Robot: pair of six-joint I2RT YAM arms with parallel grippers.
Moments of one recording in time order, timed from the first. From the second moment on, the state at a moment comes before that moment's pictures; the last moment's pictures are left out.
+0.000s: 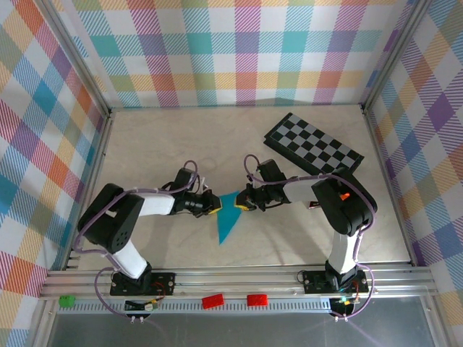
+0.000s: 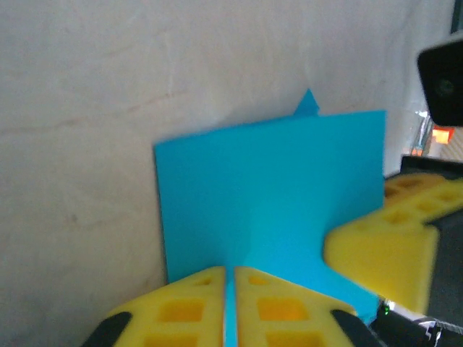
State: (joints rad) left arm -0.45 1.63 0.63 0.08 0.60 -0.82; right arm 0.59 1.85 0.87 0.05 -0.75 0.89
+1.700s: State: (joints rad) left arm -1.13 1.61 0.81 -0.32 -0.45 -0.23; right arm 0.58 1.65 0.71 0.16 -0.46 1.24
